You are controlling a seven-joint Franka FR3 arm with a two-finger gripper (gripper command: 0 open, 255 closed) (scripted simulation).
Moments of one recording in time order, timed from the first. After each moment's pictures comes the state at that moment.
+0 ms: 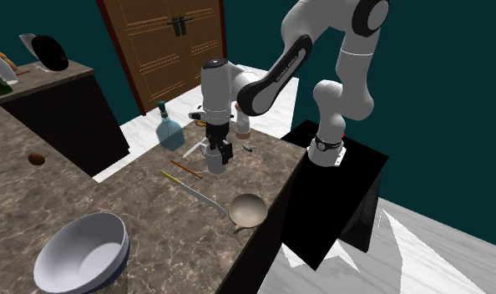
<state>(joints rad) -0.17 0.01 -0.22 -2.24 0.01 2.31 -0.21</state>
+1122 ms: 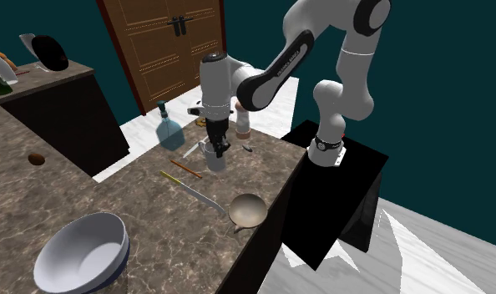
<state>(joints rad) -0.17 -0.01 -0.22 -2.22 0.01 2.27 -0.20</state>
